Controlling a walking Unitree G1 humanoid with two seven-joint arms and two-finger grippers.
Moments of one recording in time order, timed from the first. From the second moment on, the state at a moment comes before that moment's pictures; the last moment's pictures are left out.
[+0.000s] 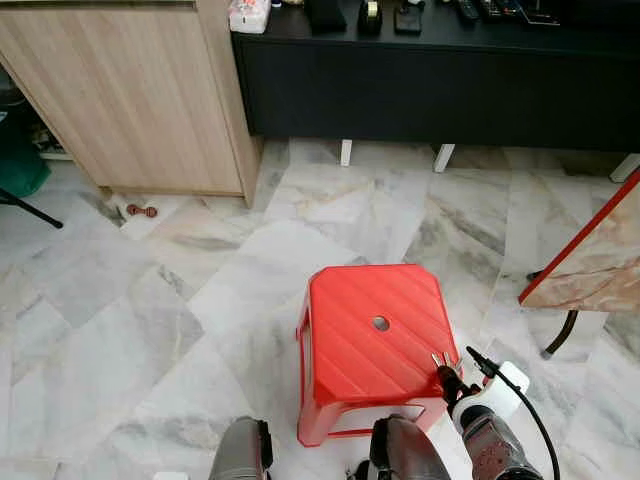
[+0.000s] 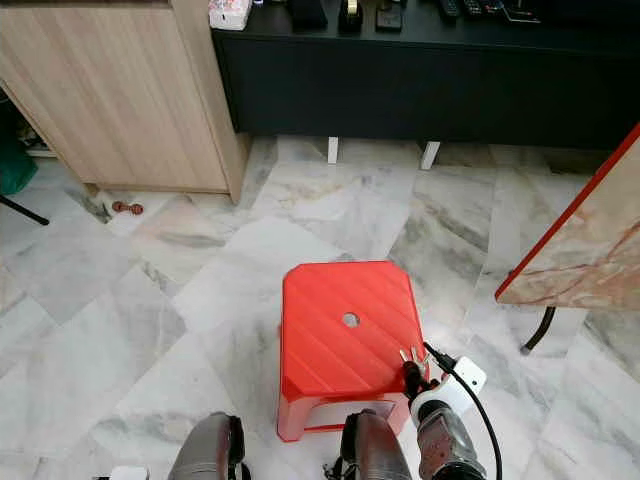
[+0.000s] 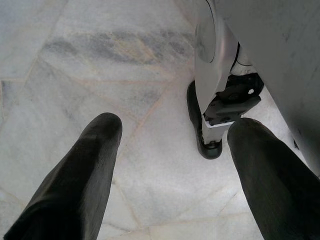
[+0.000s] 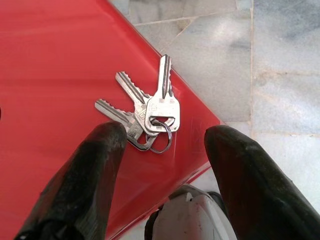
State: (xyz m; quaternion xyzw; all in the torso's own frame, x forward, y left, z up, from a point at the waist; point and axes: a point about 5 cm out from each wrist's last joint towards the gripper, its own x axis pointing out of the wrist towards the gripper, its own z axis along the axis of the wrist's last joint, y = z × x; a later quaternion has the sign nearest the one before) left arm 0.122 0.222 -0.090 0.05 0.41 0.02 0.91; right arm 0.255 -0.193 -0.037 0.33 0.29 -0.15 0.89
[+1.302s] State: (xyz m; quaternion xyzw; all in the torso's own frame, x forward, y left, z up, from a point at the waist) left arm 0.112 0.222 -0.092 0.07 0.42 0.01 0.90; right arm 0.258 -0.189 -0.036 0.33 0.29 -0.14 0.89
